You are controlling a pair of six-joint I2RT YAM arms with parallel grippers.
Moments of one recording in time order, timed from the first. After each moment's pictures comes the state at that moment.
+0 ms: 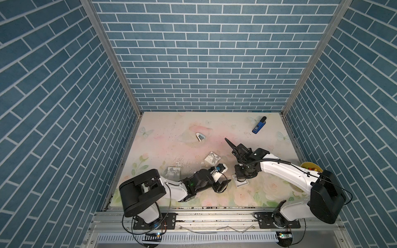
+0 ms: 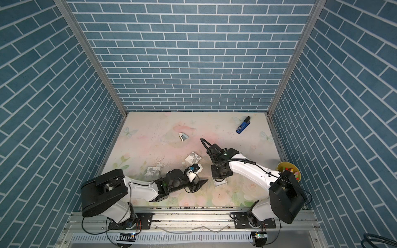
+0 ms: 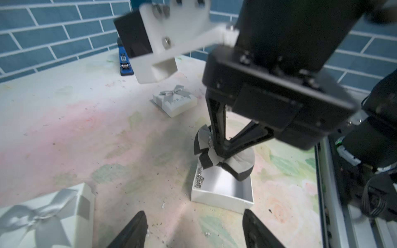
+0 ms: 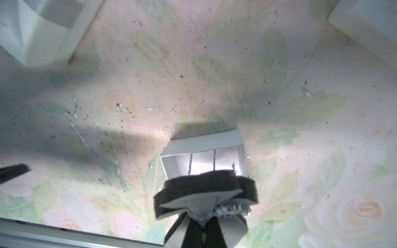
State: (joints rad) left arm -1.07 1.53 0.44 0.78 0.02 -0.08; right arm 0.79 1.41 0.98 -0.96 0.01 0.58
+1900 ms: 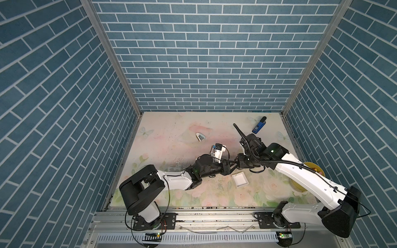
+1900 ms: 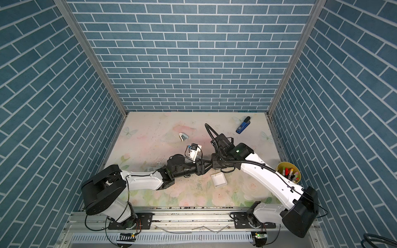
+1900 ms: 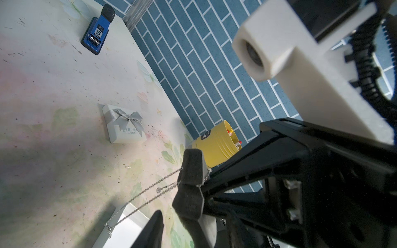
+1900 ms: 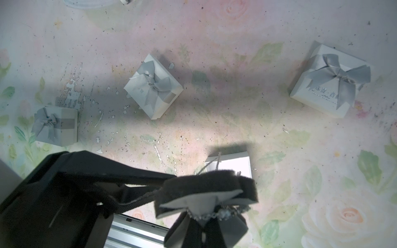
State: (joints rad) left arm -0.96 1.60 0.66 0.80 0.30 -0.88; right arm 0.79 1.26 1.17 -1.03 0.03 0.61
